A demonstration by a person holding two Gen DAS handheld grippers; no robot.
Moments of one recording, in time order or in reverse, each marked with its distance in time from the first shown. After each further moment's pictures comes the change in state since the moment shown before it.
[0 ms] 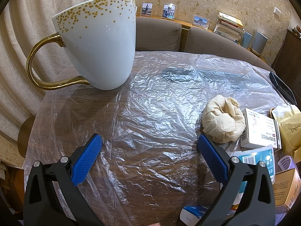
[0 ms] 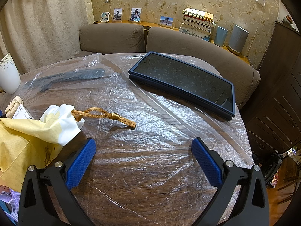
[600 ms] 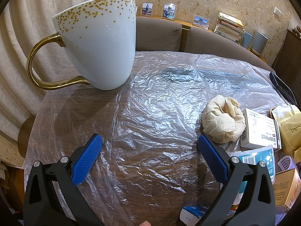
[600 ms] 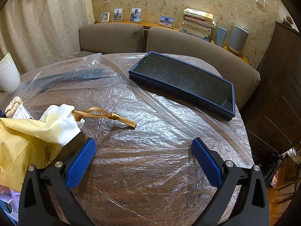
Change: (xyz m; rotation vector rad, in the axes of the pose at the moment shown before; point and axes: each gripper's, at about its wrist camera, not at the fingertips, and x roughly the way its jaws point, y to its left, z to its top) left arm 0.000 -0.002 -0.003 0.000 -0.001 0.000; right arm 0.000 0.000 0.000 0.000 0.000 0.000
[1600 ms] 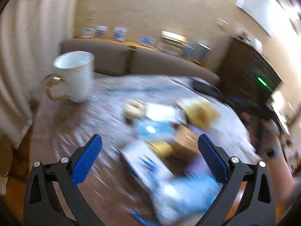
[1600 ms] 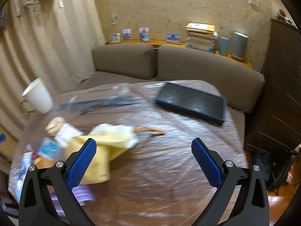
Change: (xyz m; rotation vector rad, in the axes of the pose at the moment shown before) left arm -0.164 -0.024 -0.046 0.155 -0.124 -0.412; right arm -0.097 0.029 0.003 0.050 -0.114 0.179
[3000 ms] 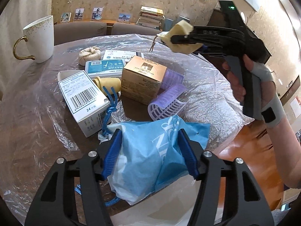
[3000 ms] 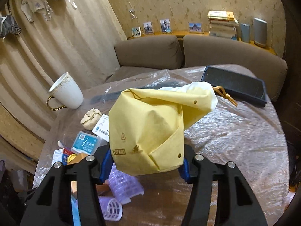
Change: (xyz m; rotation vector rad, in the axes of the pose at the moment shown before) left arm 0.034 -0.057 -0.081 0.045 0.130 -0.064; right arm 0.000 0.033 -0.019 0.061 0.027 0.167
